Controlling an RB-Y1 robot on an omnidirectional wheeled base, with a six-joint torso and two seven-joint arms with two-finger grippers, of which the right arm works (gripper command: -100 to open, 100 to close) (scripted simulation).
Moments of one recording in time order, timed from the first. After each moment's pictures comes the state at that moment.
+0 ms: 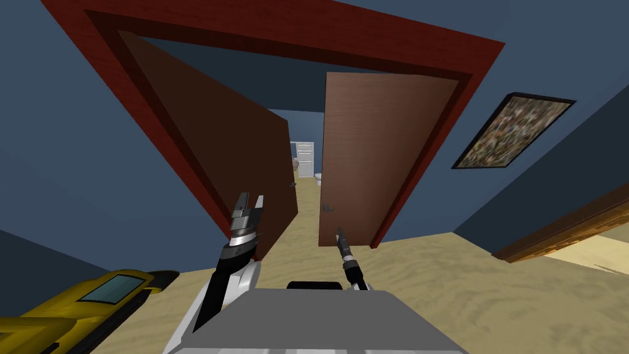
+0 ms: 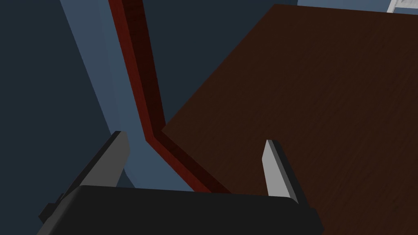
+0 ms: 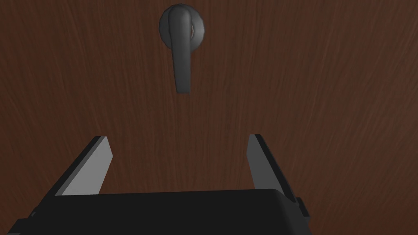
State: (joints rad) arm 0.15 -0.06 0.15 -0.99 0.01 -0.73 -0.04
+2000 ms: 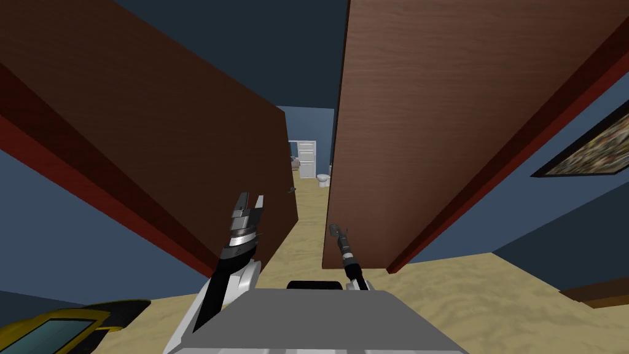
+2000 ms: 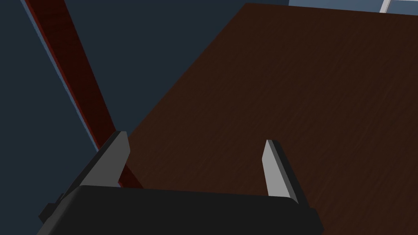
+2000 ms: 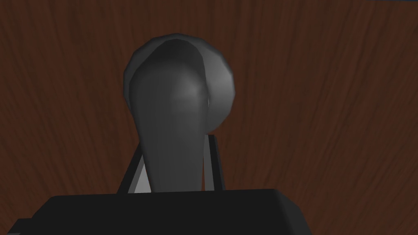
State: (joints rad) arm 0.10 -0.05 0.12 -0.94 0.00 -0.73 -0.04
